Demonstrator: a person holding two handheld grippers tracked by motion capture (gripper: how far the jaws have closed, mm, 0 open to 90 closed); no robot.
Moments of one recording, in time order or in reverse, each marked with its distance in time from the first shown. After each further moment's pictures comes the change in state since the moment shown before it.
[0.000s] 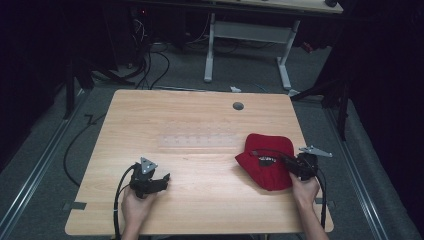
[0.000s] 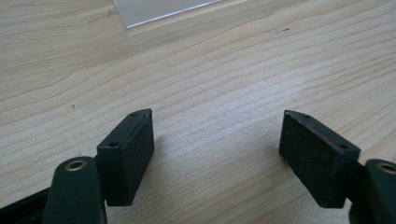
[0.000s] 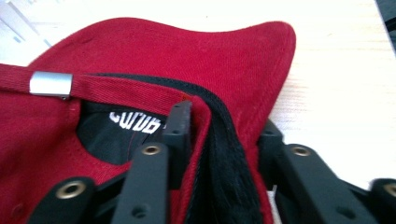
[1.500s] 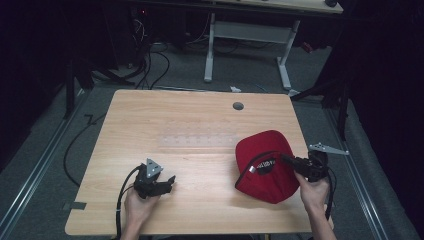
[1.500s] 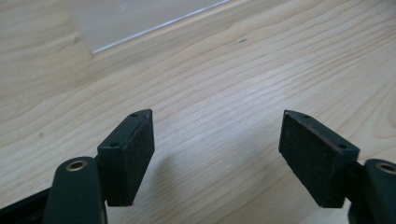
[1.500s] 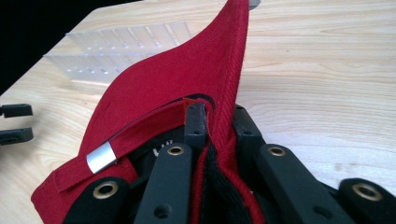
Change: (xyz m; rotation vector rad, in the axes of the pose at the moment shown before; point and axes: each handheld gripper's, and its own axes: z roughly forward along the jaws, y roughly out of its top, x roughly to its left) left arm -0.024 -0.002 -0.010 0.001 -0.103 0.085; right arm 0.026 0.030 -0.062 -0.019 0.266 0.028
